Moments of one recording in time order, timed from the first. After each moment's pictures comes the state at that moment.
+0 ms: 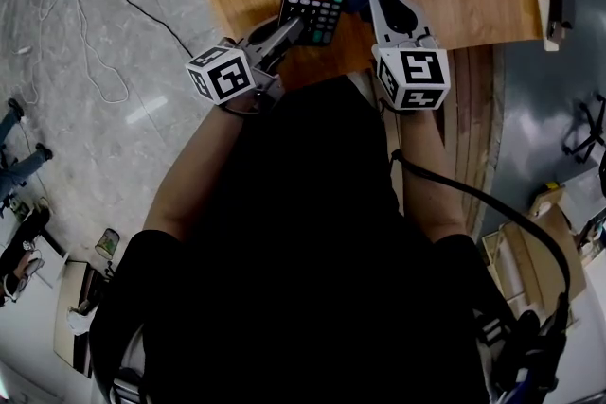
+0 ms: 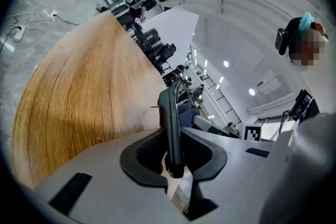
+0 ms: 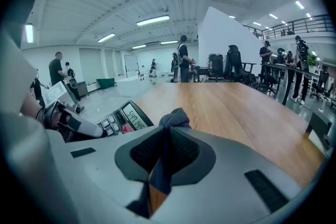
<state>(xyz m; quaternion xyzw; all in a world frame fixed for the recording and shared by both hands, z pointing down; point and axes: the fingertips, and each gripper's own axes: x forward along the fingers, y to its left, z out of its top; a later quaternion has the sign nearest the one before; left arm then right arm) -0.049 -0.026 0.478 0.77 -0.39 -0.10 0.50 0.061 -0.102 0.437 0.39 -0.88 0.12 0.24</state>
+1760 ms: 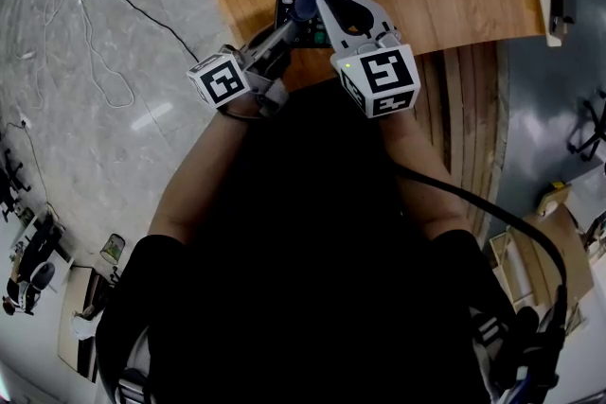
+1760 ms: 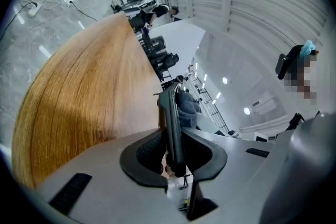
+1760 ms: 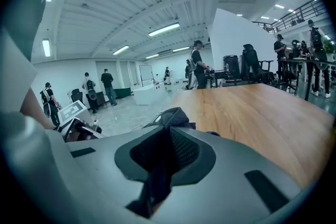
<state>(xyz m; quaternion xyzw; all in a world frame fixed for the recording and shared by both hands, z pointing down) -0.051 -0.022 0.467 0.74 -0.38 -0.18 0.53 -0.013 -0.068 0.412 0.31 -0.92 0.14 0.18</state>
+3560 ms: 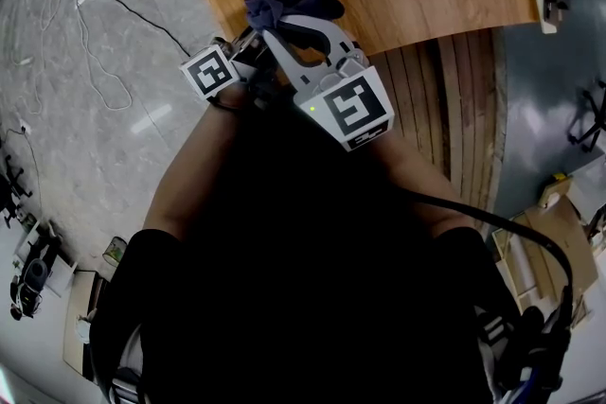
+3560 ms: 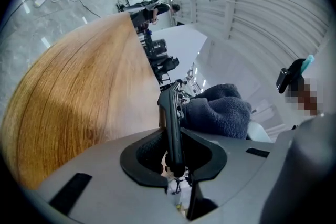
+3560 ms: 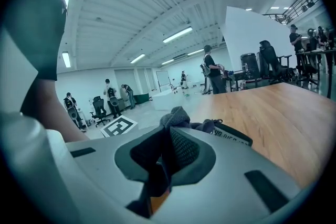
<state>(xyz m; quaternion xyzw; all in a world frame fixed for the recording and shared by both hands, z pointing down) -0.046 -0.029 0.462 0.72 -0.37 -0.23 0.54 -0.053 0.005 0.369 0.21 -0.96 0.15 0.14</state>
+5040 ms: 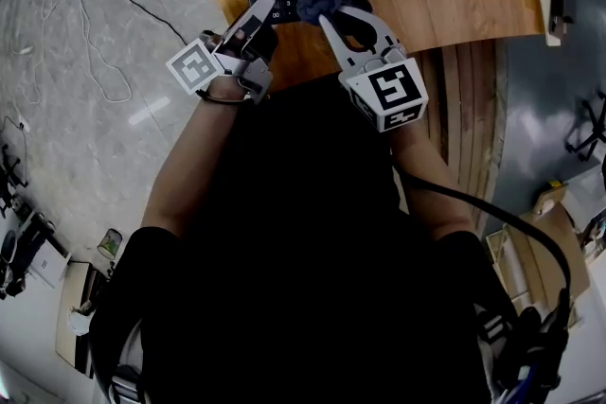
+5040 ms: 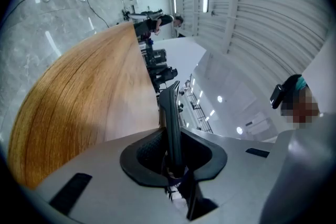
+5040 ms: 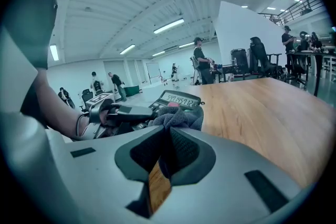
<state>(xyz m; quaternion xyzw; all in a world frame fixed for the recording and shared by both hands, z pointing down) -0.090 -0.046 0.437 0.69 -0.37 -0.30 0.54 -0.002 -0.030 0.416 0.26 -0.93 0.16 0.19</state>
